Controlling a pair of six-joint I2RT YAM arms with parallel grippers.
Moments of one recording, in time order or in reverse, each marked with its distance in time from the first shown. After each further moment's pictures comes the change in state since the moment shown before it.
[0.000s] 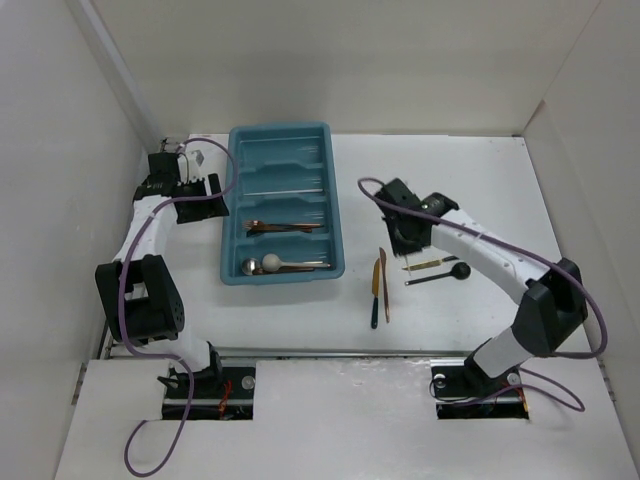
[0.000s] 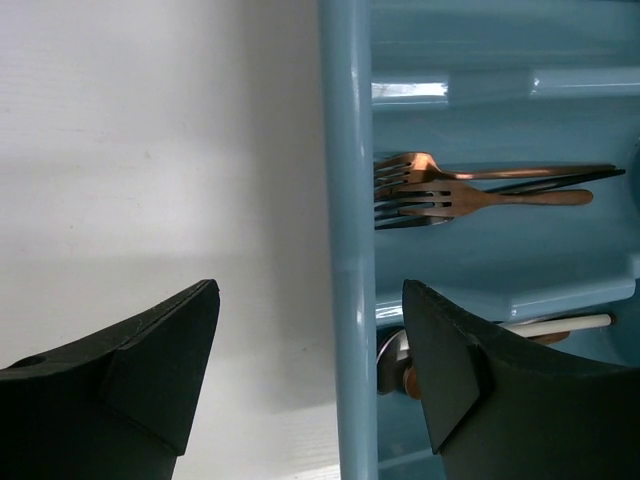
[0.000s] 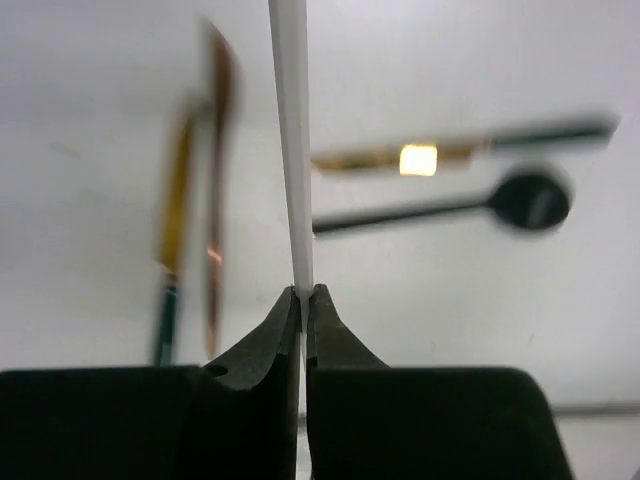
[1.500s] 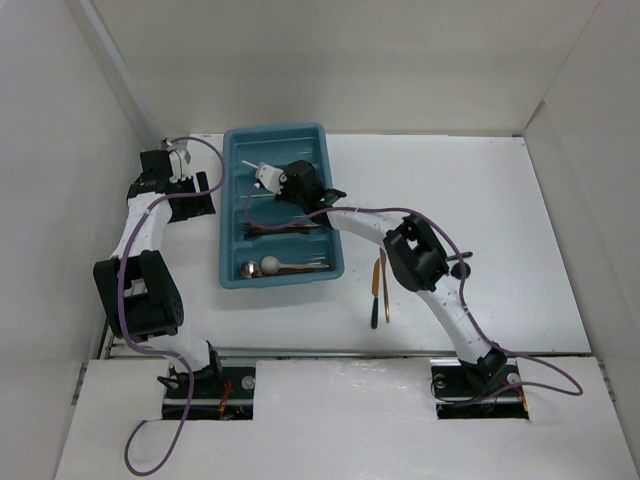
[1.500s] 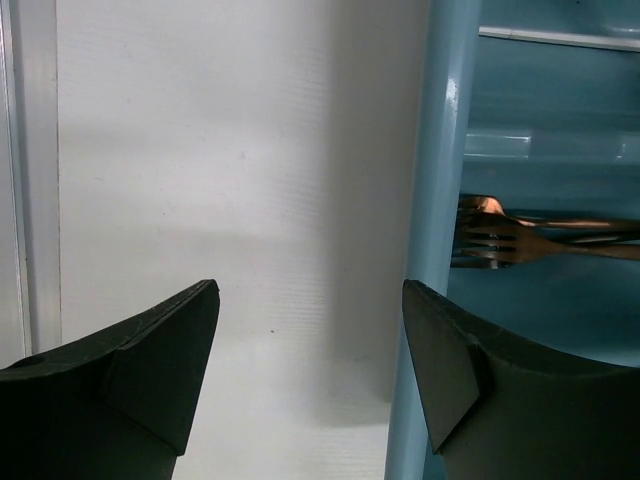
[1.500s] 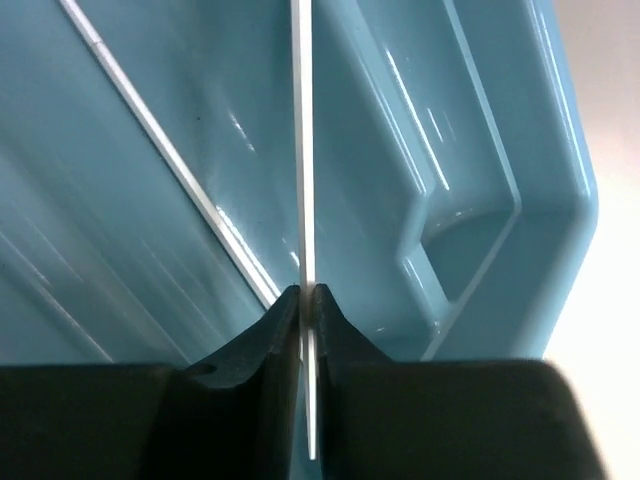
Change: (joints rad) left arm 0.045 0.029 0.037 -0.006 -0.121 -0.007; right arm 0.169 0.949 0.884 0.957 -0.120 -1.176
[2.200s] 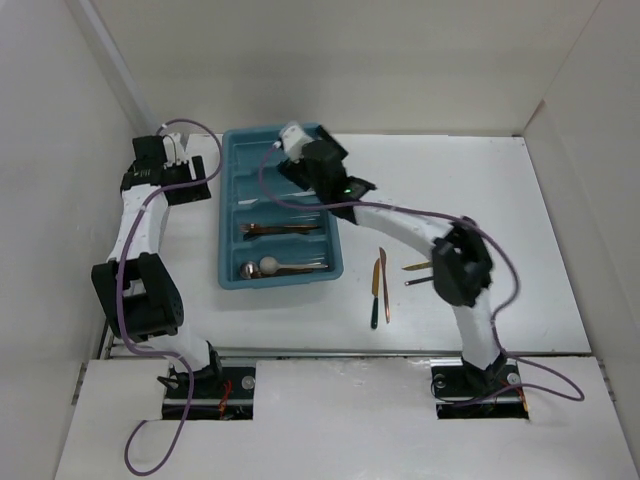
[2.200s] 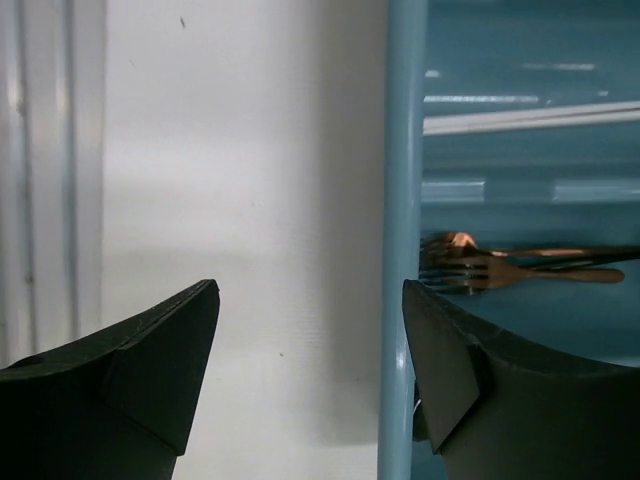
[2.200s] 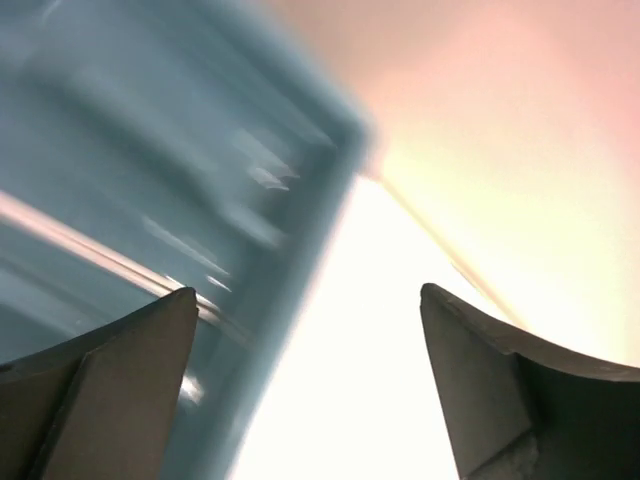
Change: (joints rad) left arm -0.005 0.000 0.090 -0.015 0.010 0.023; right arm 0.011 -0.296 -0.188 0.068 0.250 0.185
